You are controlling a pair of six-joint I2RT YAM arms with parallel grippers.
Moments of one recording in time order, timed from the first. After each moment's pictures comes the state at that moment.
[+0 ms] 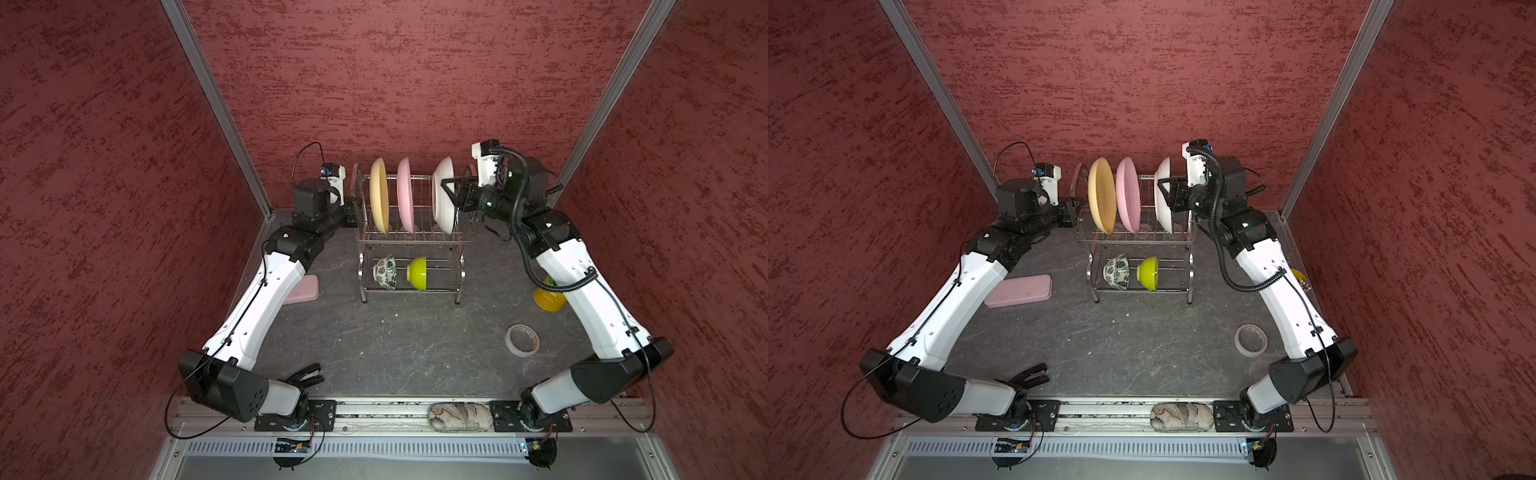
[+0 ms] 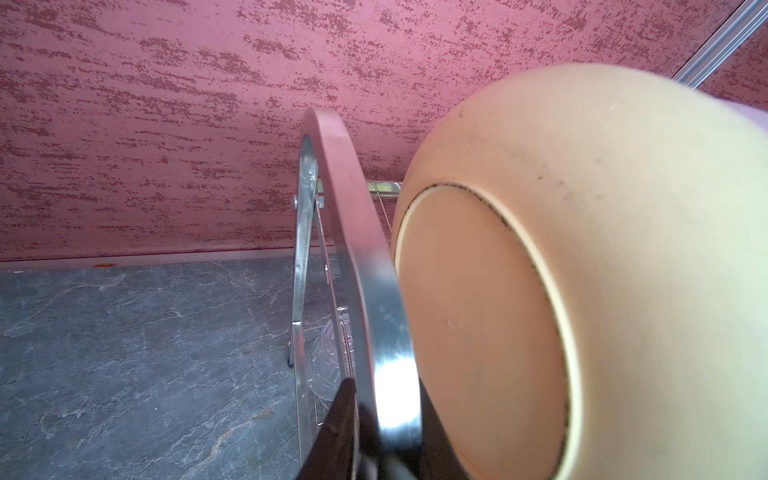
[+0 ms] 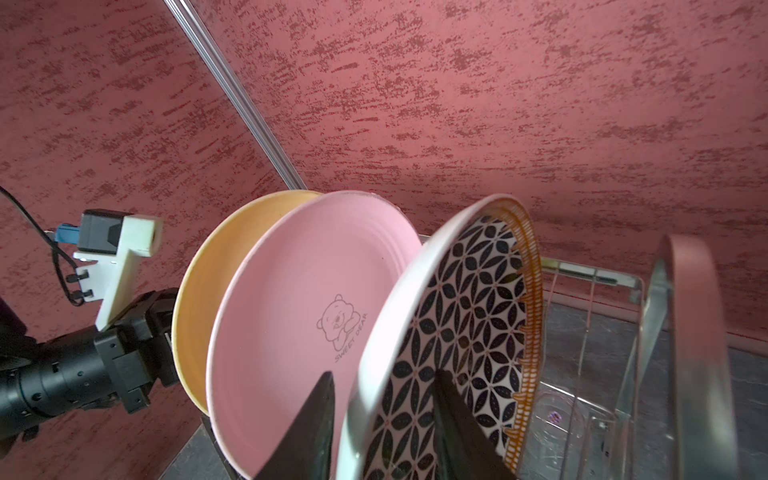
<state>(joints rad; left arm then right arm) -0.30 1.41 1.52 -0.45 0.10 -0.29 0.38 1.53 1.81 -0.48 -0.30 0.34</state>
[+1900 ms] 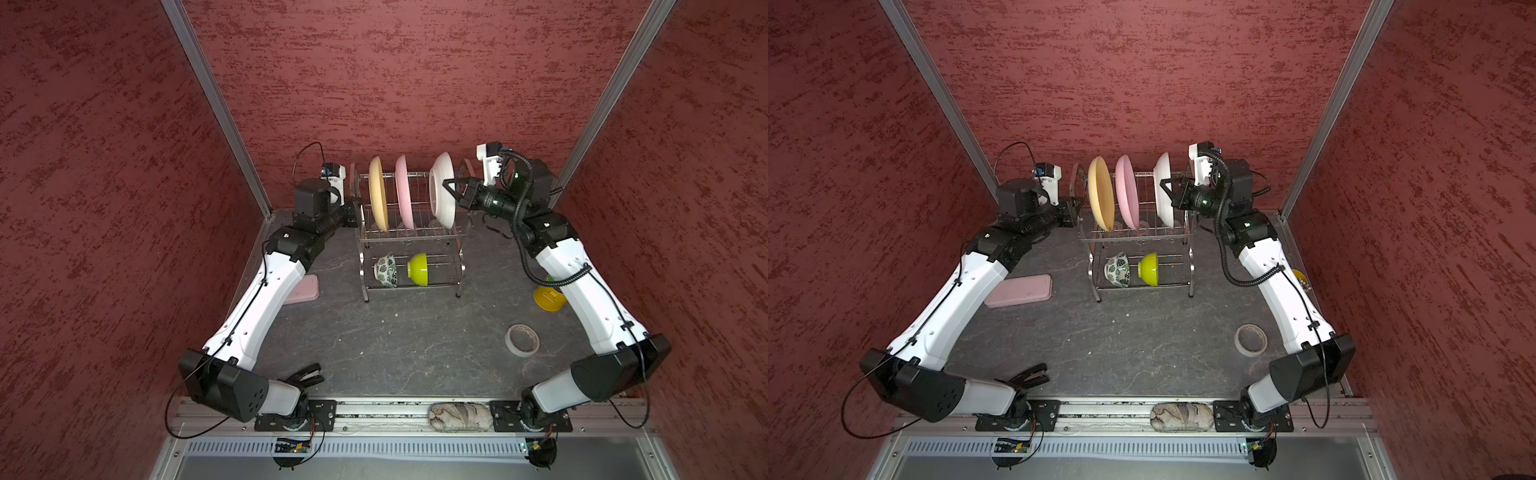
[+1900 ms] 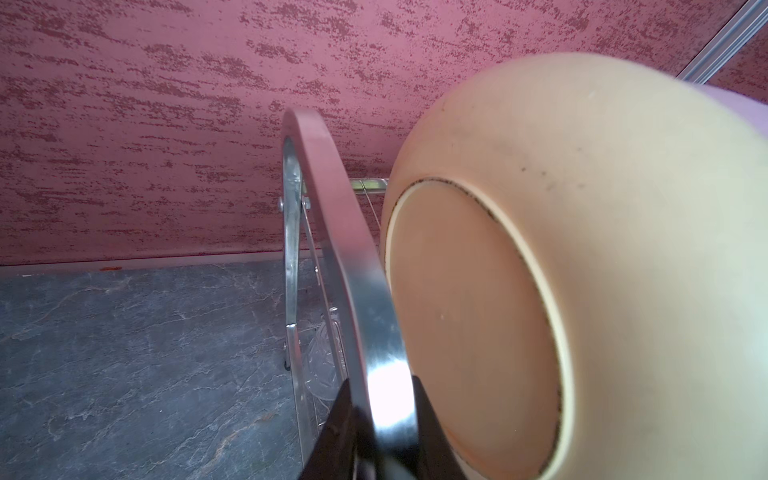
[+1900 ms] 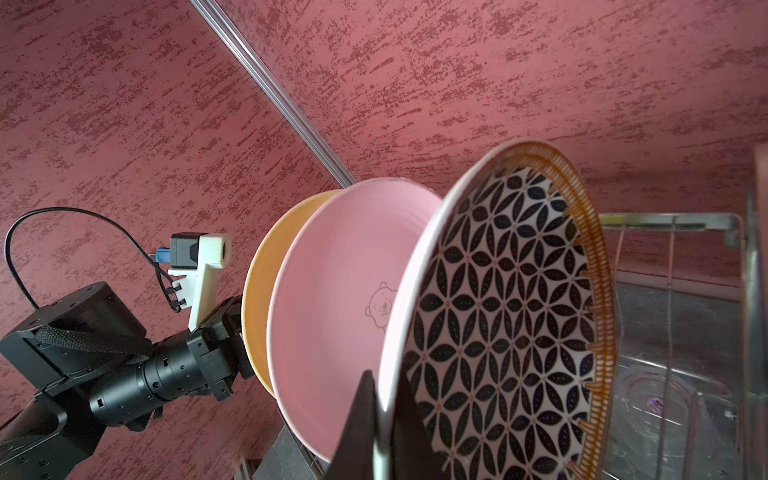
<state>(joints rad) -0.31 1.41 1.52 -0.45 0.09 -0.28 0.31 1.52 1.72 -0.32 -0.54 0.56</state>
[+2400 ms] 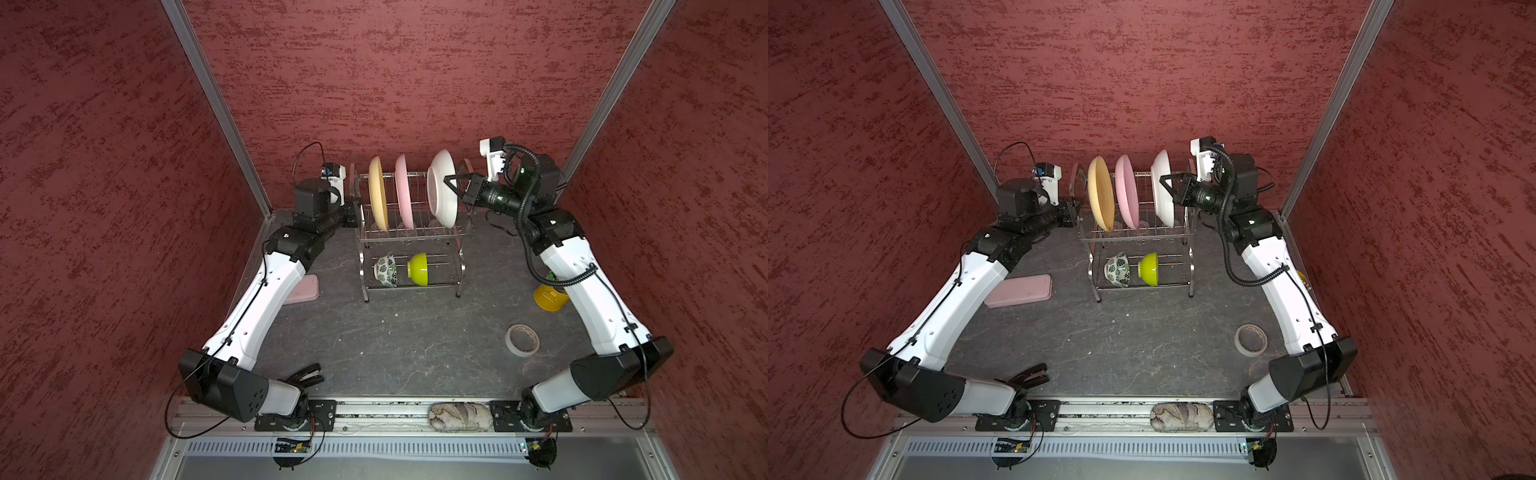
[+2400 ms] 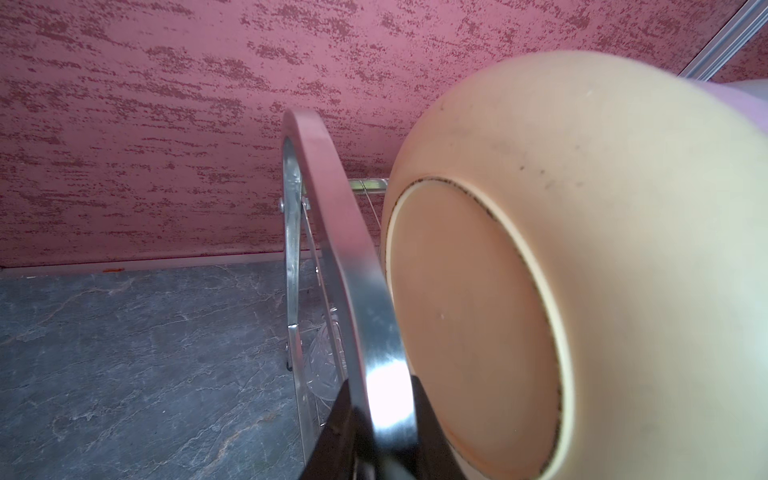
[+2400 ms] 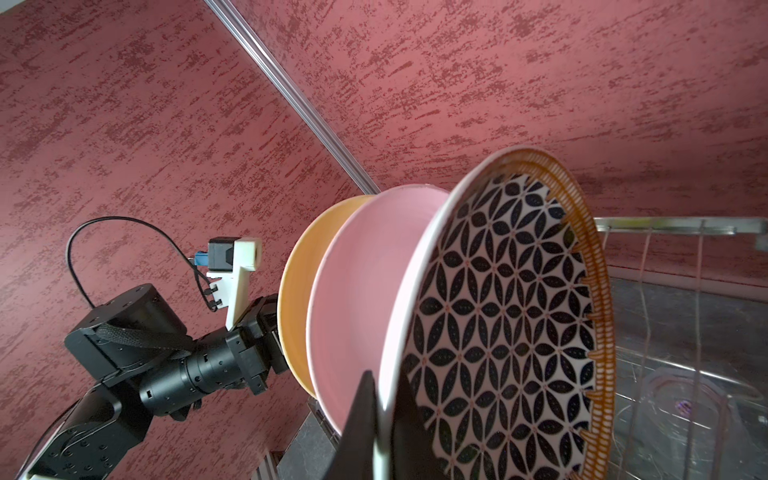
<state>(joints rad) -0.31 1.41 1.52 -0.45 0.09 -0.27 0.31 1.53 1.79 -0.36 -0.59 0.58</state>
